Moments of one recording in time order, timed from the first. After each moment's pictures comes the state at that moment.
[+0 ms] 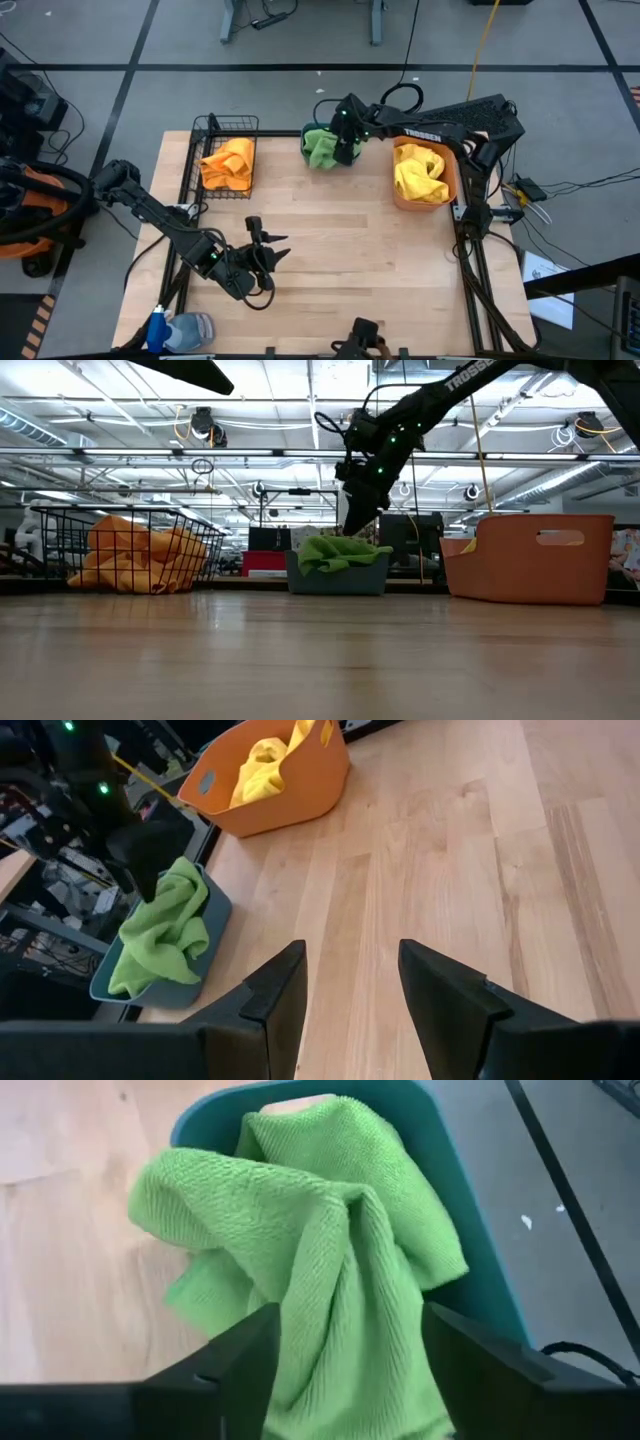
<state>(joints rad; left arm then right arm) -0.63 1.41 1.00 -0.43 -0.89 -0.18 -0.58 1.93 1.55 -0.56 -0.02 -0.27</state>
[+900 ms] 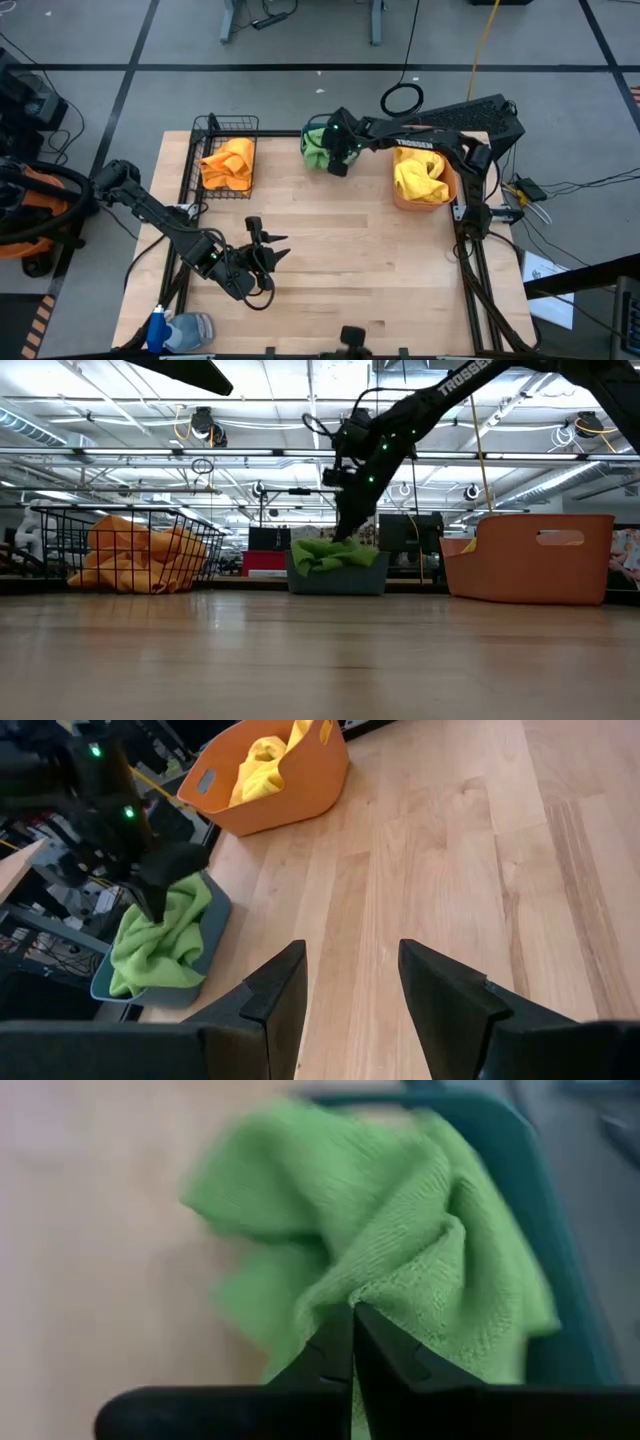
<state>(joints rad) -0.63 1.41 1.00 -0.44 -0.89 -0.18 -0.51 1.96 1.50 -0.45 -0.01 -0.34</state>
